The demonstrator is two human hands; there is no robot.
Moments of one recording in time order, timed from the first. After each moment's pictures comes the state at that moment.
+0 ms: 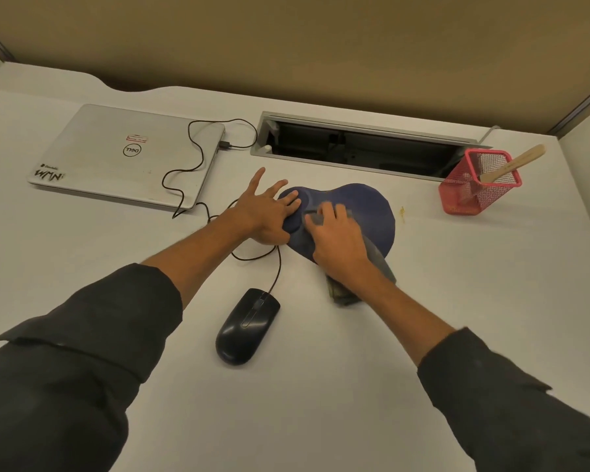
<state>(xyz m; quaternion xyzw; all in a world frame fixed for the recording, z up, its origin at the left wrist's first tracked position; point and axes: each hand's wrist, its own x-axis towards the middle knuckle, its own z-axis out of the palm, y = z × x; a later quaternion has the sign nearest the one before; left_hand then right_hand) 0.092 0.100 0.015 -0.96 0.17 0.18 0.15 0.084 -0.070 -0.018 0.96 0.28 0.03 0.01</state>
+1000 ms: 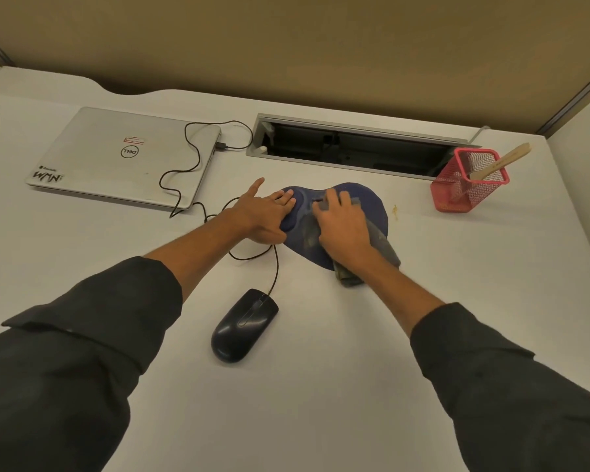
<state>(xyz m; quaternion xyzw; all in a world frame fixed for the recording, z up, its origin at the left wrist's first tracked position) 0.091 0.098 0.013 -0.96 0.17 0.22 0.11 0.103 -0.078 -0.004 0.97 0.25 0.00 0.04</state>
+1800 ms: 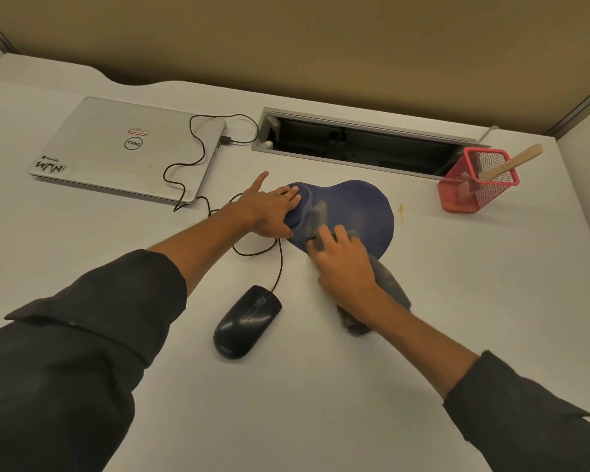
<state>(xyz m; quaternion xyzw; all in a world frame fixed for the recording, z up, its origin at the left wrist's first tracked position) 0.096 0.102 0.009 -0.96 0.17 0.21 0.09 0.038 -0.092 -0.014 0.94 0.32 0.00 0.07</state>
